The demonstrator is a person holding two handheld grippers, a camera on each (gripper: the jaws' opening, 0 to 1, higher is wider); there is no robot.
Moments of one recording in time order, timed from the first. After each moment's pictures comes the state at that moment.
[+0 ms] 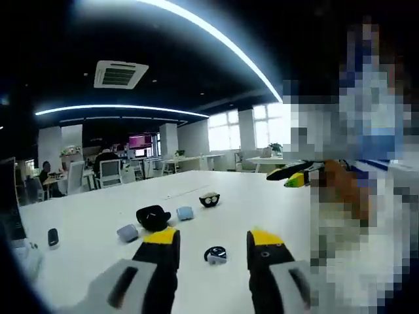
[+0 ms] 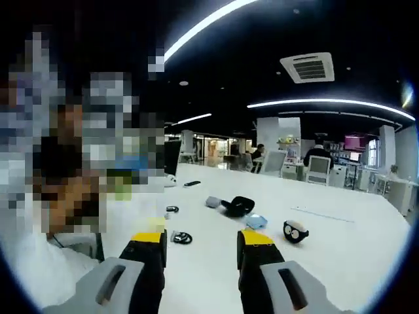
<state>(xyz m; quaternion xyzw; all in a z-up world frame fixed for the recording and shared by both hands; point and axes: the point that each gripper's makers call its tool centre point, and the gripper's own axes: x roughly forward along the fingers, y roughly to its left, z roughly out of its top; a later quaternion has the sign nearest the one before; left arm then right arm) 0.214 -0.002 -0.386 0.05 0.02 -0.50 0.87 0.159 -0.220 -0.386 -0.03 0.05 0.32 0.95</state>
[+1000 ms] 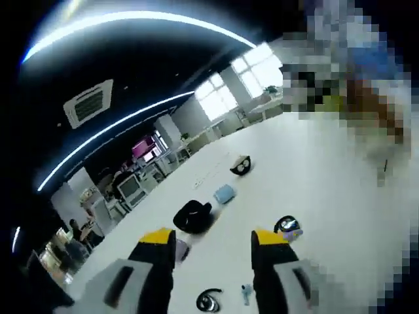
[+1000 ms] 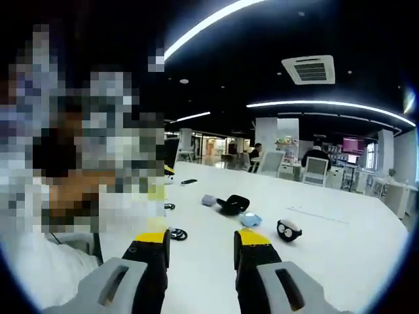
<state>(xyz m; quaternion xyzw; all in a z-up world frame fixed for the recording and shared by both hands) 0.316 -0.038 -0.412 0.38 0.00 -0.43 0.82 0.161 -0.237 -0.390 -0.04 0.06 0.31 0.95</state>
